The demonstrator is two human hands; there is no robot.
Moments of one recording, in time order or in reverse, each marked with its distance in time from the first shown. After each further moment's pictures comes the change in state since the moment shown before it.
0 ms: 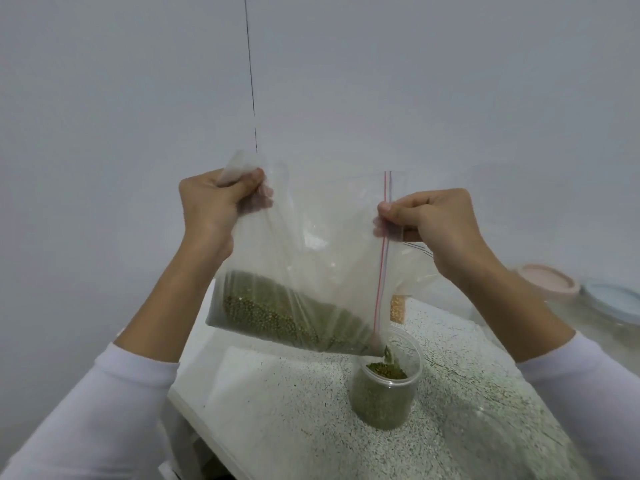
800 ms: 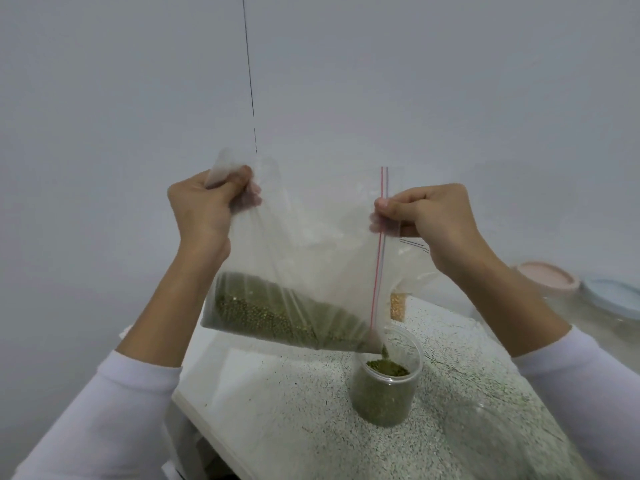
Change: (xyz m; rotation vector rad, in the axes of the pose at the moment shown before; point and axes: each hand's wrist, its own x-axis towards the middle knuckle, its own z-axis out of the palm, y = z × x) left_hand -0.005 0.000 -0.001 0.006 0.082 0.067; right_hand -0.001 0.001 0.002 0.009 -0.022 0.009
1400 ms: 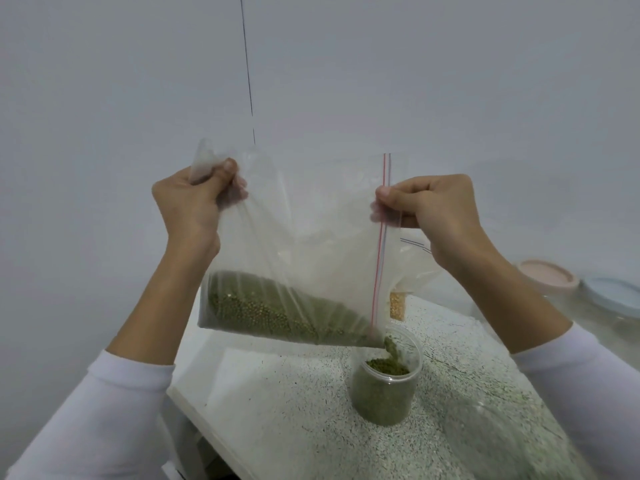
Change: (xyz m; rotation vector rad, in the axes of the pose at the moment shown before) left_hand 0.004 0.002 -0.005 -0.029 0.016 0.043; right_hand 0.000 -0.004 0.001 0.020 0.027 -0.051
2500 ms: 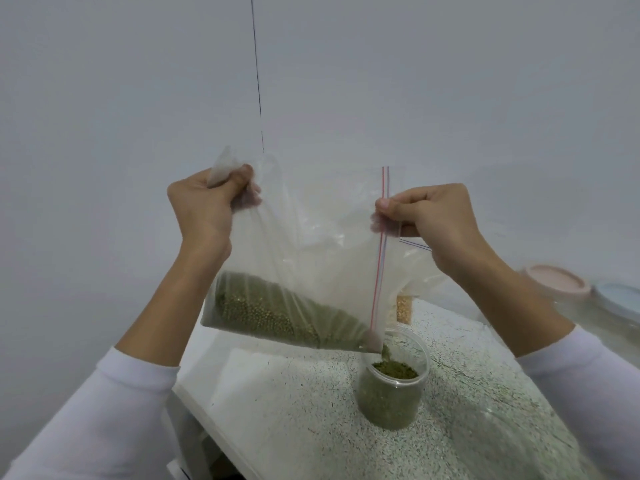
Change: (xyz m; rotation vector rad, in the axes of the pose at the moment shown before) left_hand 0.002 -0.001 -0.003 0.050 0.015 0.021; right_hand 0.003 0.002 0.005 -0.009 -0.037 0.036
